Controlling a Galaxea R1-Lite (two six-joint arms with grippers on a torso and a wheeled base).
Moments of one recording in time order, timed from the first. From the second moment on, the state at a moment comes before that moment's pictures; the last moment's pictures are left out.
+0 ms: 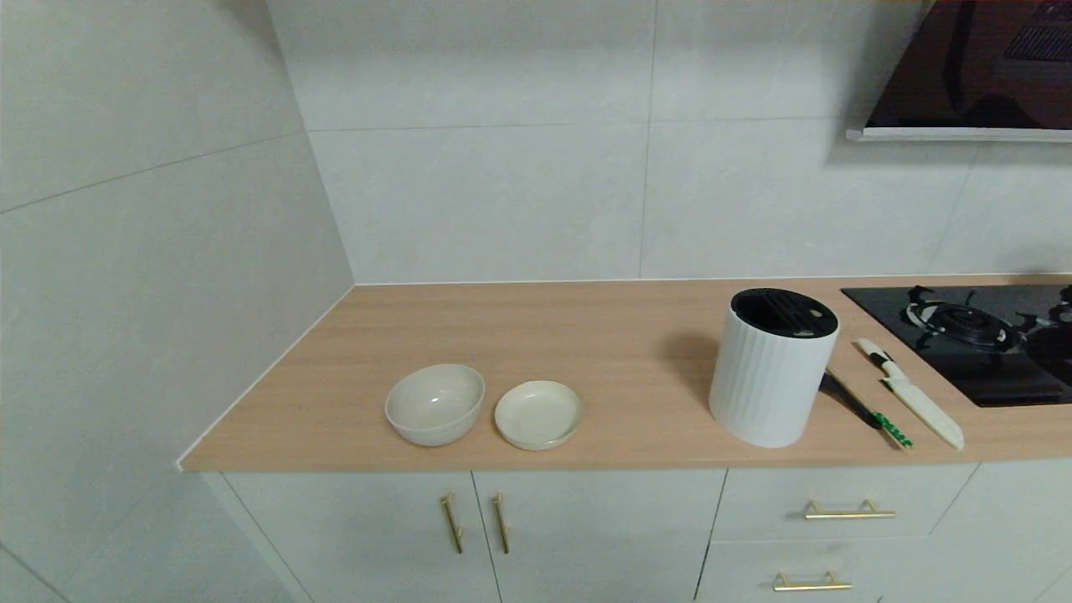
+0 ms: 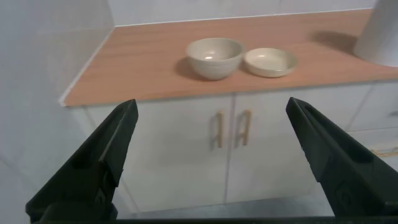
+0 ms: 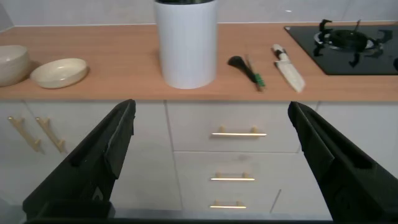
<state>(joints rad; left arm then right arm) 0.00 0.00 0.00 0.02 -0.10 0.02 0.00 0.00 0.00 0.00 0.03 0.01</state>
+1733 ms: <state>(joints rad) 0.00 0.00 0.00 0.02 -0.10 0.02 0.00 0.00 0.00 0.00 0.03 0.01</state>
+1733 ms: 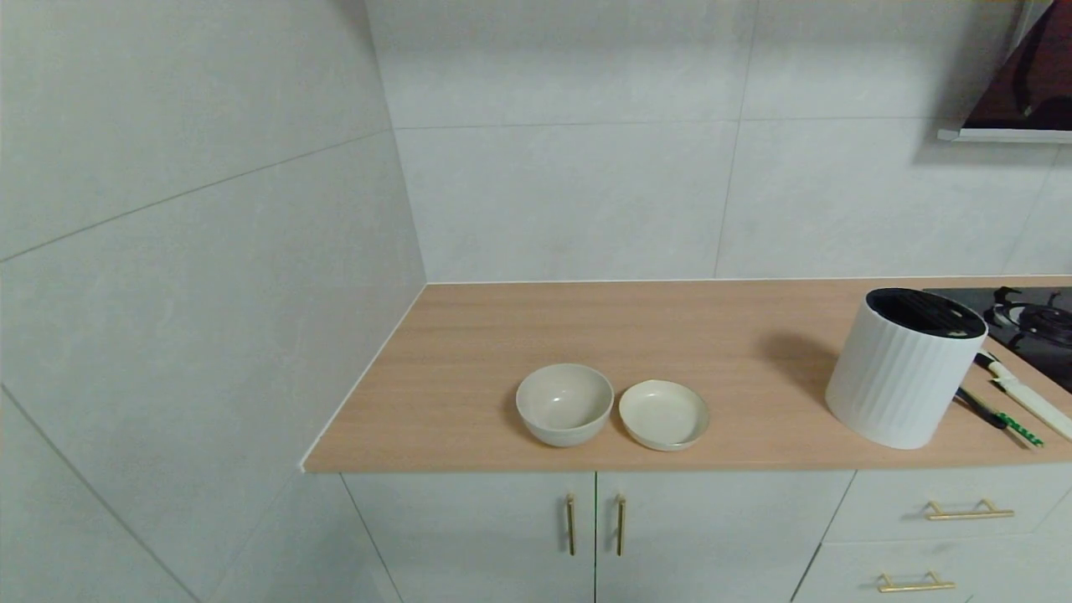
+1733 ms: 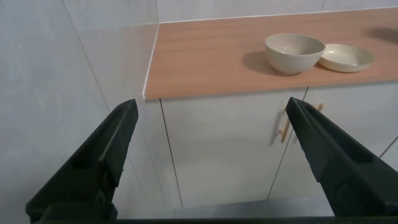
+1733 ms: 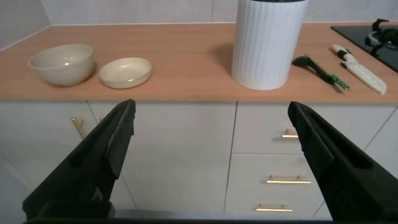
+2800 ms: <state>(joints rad) 0.00 0.00 0.00 0.02 -0.10 0.02 0.00 0.00 0.00 0.00 0.03 0.01</state>
